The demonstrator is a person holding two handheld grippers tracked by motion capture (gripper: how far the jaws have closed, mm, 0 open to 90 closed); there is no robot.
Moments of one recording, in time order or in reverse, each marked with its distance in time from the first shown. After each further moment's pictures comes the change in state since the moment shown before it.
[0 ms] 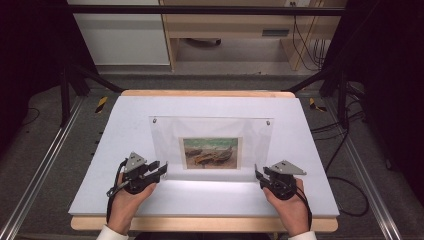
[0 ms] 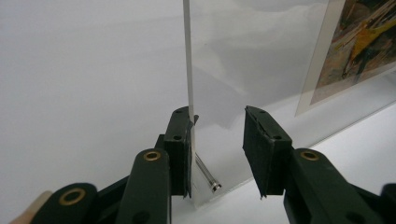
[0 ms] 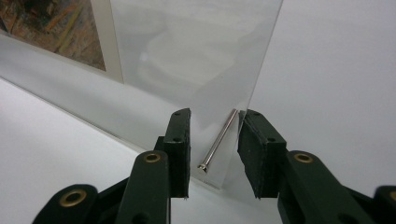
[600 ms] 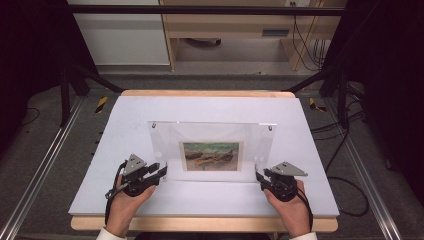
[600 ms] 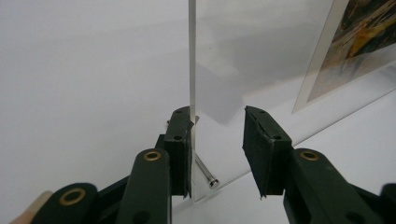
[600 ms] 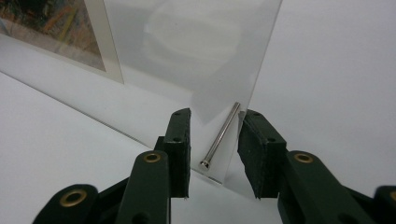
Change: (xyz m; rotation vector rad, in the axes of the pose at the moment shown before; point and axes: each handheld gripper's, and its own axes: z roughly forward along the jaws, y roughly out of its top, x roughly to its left) left arm -0.003 -0.002 -0.005 -0.001 -0.011 0.016; right arm 0.000 -0.003 -0.003 0.013 0.022 0.022
